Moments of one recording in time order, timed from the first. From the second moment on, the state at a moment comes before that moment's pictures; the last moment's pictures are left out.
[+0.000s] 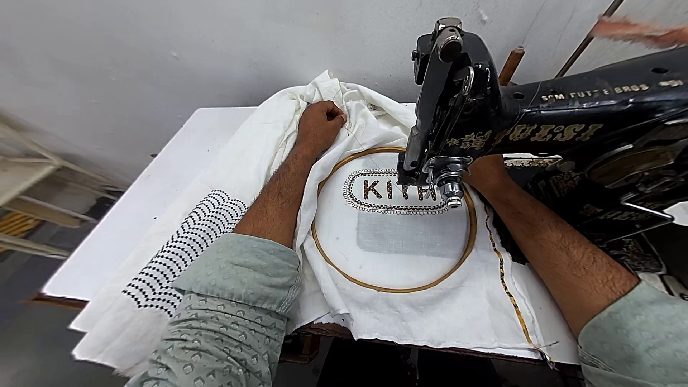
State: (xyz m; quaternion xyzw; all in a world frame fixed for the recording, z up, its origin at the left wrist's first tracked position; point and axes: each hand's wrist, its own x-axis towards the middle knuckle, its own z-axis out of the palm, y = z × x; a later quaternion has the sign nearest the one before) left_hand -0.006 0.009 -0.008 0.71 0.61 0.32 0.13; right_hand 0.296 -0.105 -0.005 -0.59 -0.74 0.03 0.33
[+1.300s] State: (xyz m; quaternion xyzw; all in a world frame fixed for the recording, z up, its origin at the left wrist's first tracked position) left_hand -0.005 0.009 -0.008 0.71 0.61 0.32 0.12; right_hand 0.298 -0.102 -0.010 -0.58 -0.74 0.04 0.35
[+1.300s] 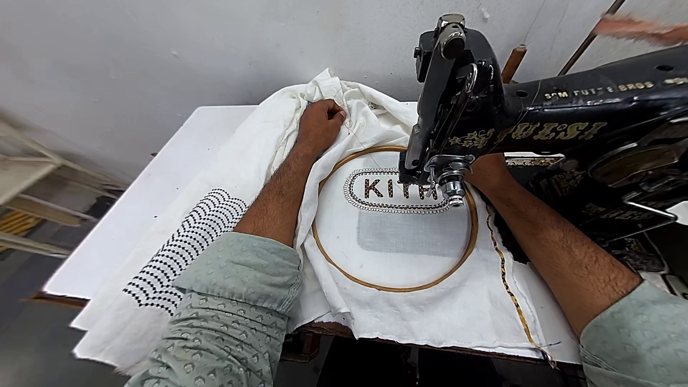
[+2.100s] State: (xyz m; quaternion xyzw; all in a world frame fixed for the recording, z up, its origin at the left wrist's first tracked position) left_hand -0.004 0.008 -0.007 0.72 0.61 0.31 0.12; right_hand 0.297 -0.105 -0.006 -0.59 -0.73 0.05 0.34
